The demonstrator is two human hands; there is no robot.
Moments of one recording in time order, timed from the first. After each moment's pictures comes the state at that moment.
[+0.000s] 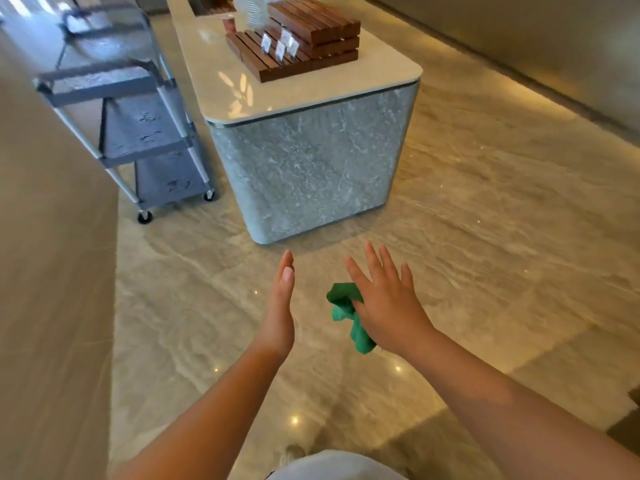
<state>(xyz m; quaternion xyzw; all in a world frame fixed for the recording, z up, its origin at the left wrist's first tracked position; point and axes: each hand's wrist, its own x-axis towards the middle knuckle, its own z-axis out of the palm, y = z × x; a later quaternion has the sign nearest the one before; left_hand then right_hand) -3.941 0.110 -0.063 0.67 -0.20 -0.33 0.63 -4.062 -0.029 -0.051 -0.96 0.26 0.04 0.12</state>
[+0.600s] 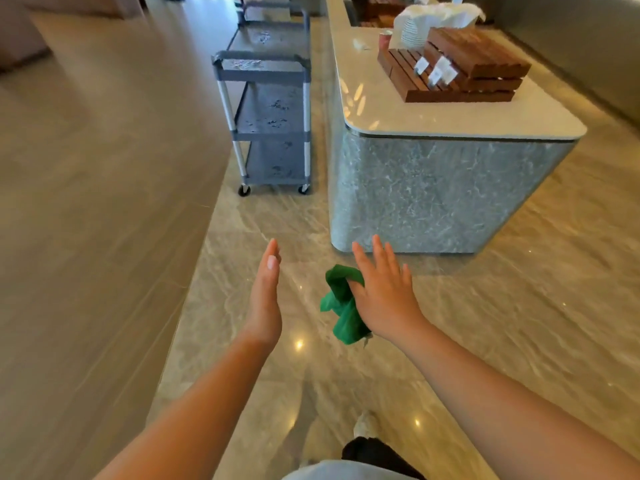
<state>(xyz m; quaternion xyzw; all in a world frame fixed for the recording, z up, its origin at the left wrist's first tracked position) -3.797 0.274 -0.056 0.68 -0.09 -0.16 0.71 -3.859 0.094 -0.036 -0.97 0.17 0.05 0.17</state>
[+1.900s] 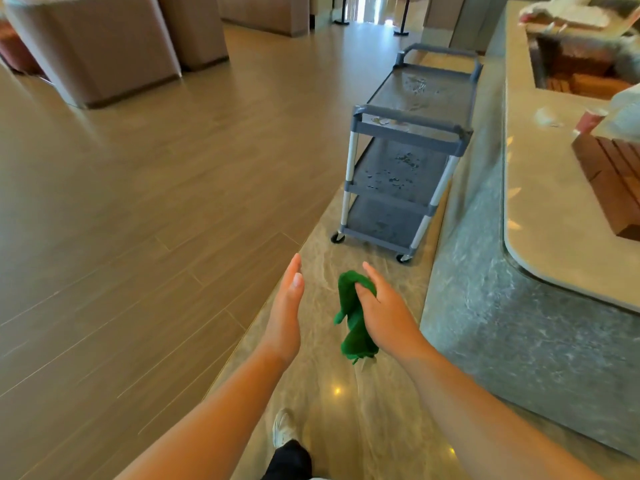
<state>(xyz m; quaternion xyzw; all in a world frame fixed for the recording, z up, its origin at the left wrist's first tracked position) -3.413 0.282 -0.052 0.71 0.03 -0.06 0.70 -3.400 0.118 -0.031 -0.85 0.08 0.12 0.51</state>
